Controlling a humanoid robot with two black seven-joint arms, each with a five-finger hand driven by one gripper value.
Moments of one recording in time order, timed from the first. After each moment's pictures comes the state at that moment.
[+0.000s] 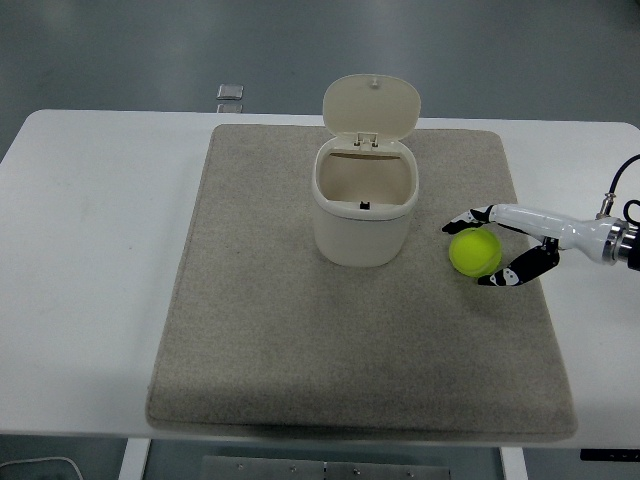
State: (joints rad) left arm 0.05 0.00 -0.13 -0.11 0.09 -0.10 -0.02; right arm 0.90 -0.71 0.21 1.12 -1.31 0.14 0.50
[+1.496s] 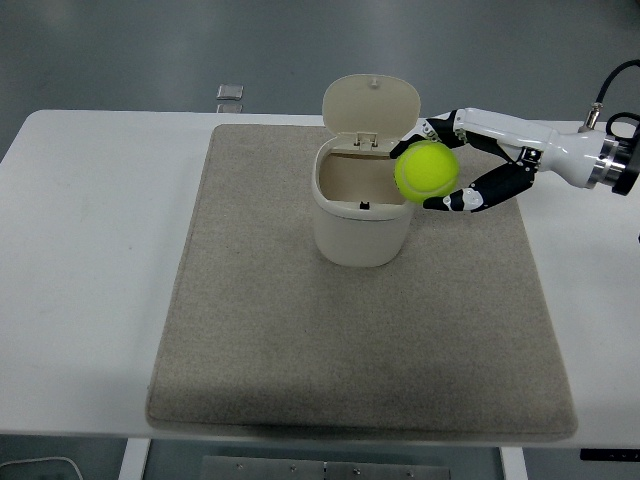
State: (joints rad) left arm 0.05 0.00 -0.13 -0.11 0.09 -0.10 -0.02; right arm 0.94 -0.64 0.56 1.26 -1.17 0.42 0.48
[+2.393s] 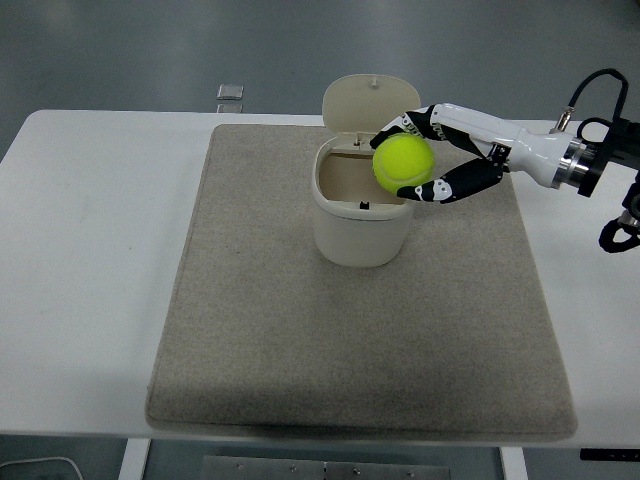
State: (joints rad) left arm 0.05 0.00 -0.13 -0.11 0.09 -0.10 -0.02; right arm 0.93 -0.57 0.57 1.26 -1.11 0.33 0.34
